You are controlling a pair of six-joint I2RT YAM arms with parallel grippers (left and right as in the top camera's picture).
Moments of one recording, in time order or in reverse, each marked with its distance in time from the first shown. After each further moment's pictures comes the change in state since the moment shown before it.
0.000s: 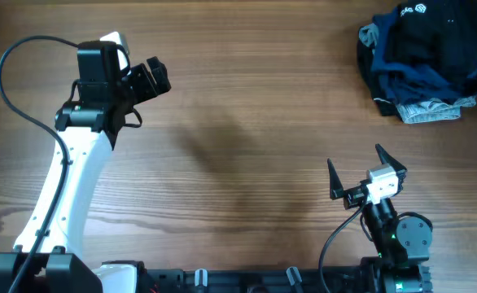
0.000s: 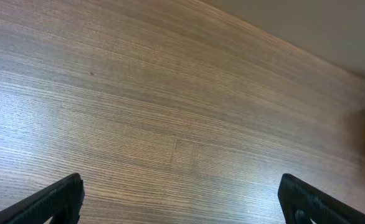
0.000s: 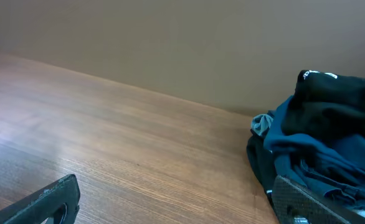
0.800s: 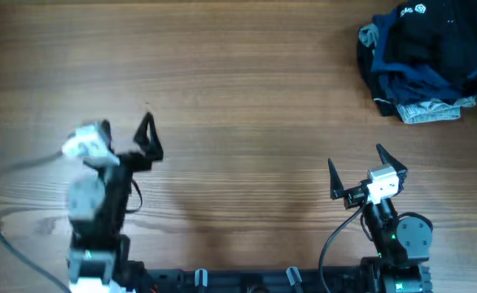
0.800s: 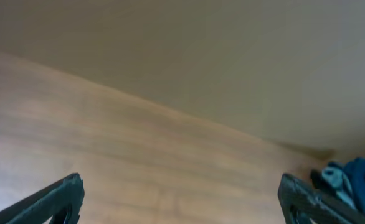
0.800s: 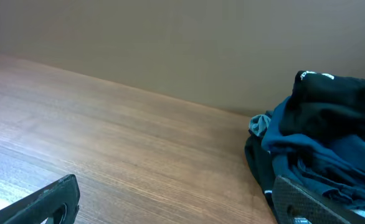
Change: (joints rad) left arm 0.000 -0.893 -0.834 0.626 -0.068 0.000; right arm 0.000 -0.002 0.000 0.002 0.007 0.000
